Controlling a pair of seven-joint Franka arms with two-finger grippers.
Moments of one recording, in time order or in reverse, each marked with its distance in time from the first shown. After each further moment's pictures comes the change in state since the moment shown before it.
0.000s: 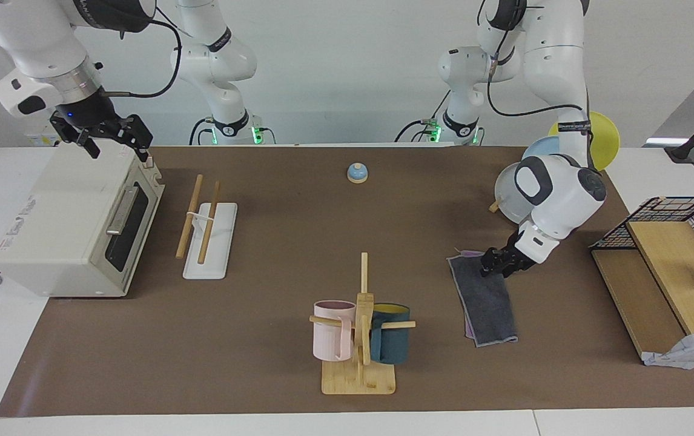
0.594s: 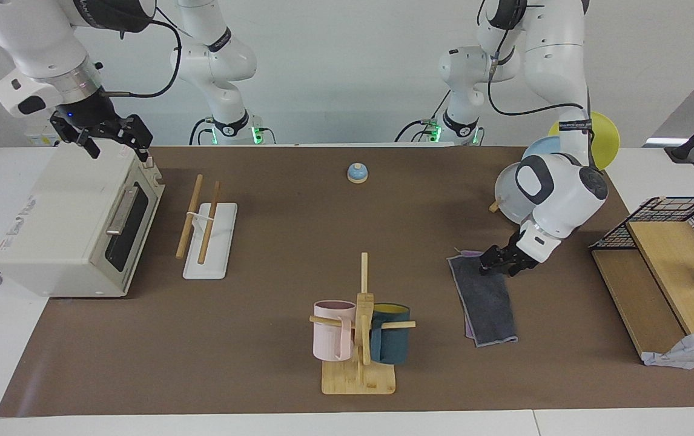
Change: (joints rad) left arm 0.002 -0.006 -0.001 0.000 0.000 0.001 0.000; right arm 0.000 0.000 0.000 0.000 0.000 0.000 0.000
